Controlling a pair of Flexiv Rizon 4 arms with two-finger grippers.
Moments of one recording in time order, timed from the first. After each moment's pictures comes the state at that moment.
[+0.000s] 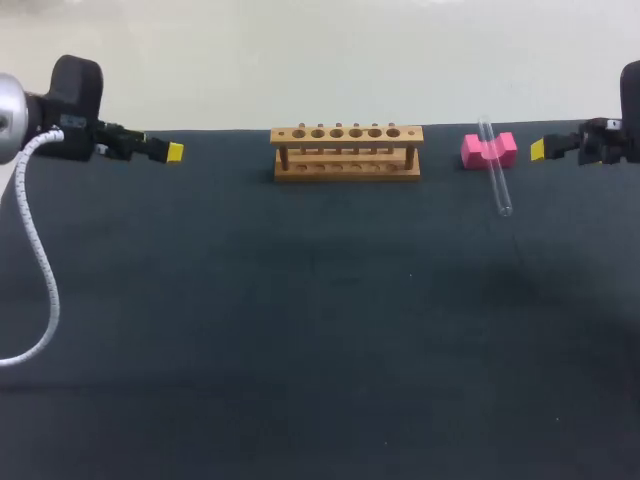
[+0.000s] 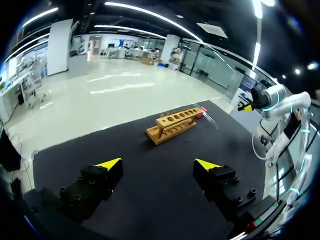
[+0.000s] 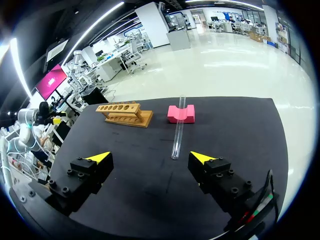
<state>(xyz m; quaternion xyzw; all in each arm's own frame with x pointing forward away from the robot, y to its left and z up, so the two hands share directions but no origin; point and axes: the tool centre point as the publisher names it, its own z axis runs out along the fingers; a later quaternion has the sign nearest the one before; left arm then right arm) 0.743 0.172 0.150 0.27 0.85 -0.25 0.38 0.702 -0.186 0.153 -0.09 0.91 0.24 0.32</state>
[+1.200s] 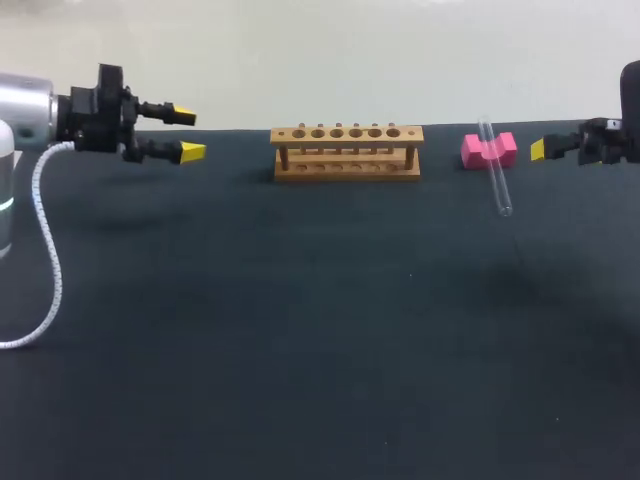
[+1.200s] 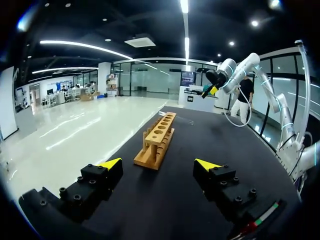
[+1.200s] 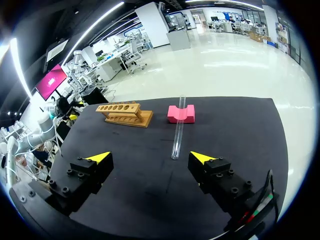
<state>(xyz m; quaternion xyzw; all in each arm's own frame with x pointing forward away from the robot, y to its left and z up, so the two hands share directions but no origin) 0.829 0.143 0.101 0.49 0.66 -0.36 0.44 0.702 -0.186 0.153 -0.09 0.91 0.24 0.32</state>
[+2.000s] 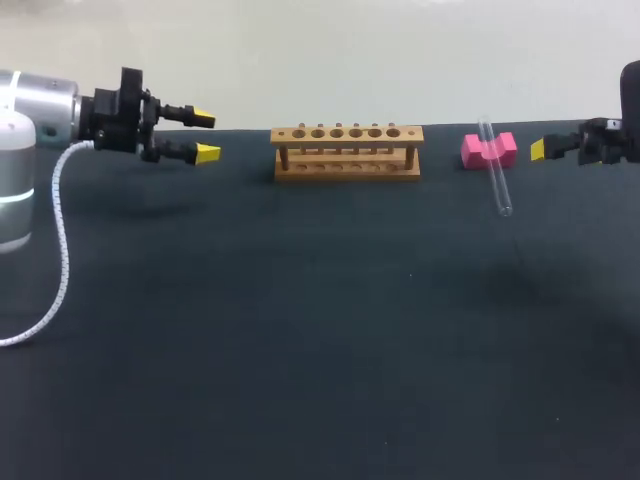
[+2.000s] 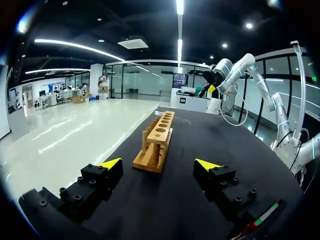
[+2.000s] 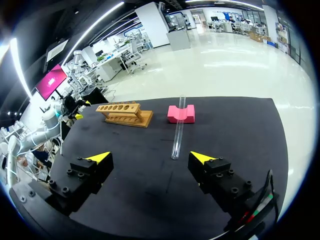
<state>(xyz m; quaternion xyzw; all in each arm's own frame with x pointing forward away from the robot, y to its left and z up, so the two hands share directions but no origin) 0.848 0.125 0.083 0.50 0.64 -0.39 0.43 0.702 -0.186 0.153 -0.09 0.91 0.24 0.32</state>
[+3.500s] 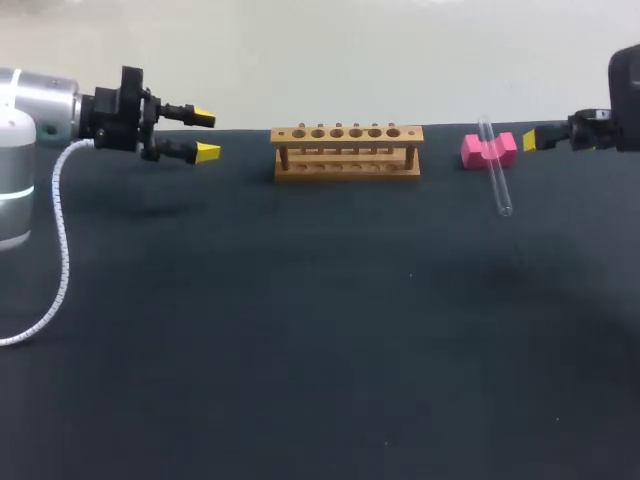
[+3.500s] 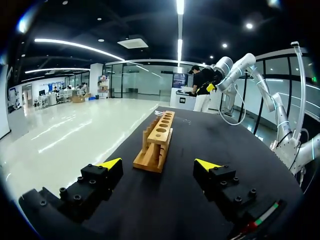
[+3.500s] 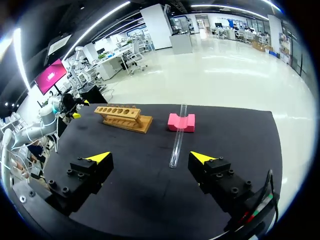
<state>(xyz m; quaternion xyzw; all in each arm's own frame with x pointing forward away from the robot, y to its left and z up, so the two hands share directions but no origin) 0.849 0.125 0.083 0.50 0.64 -0.39 0.43 0.718 -0.178 0.161 -0.11 0.91 0.21 0.34</state>
